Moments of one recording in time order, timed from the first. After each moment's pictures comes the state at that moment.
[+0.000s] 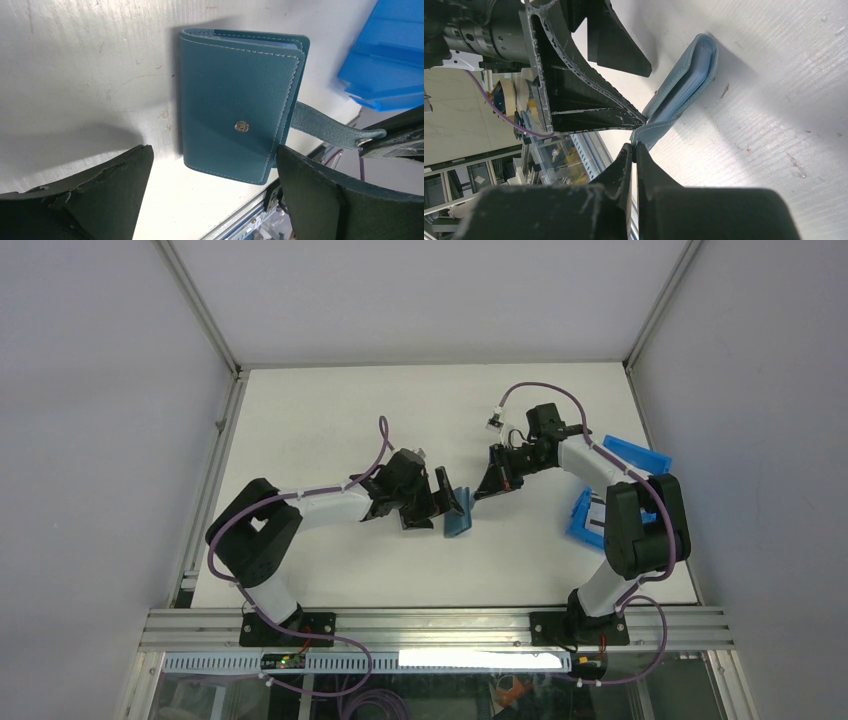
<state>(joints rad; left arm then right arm) -0.78 1.69 0.90 -0.03 0.24 -1.02 0.25 1.64 1.09 -0.68 -0.96 -0.06</state>
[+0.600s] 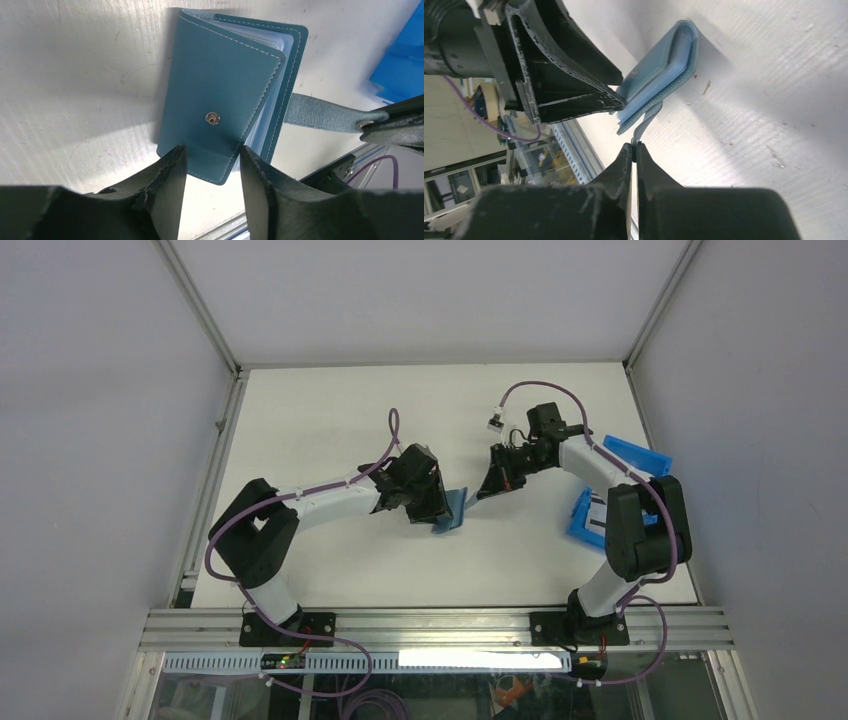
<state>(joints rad) -0.82 1.70 1.06 -0.31 0.11 -0.97 0.25 1.63 1.09 -0.68 -0.91 -0.07</state>
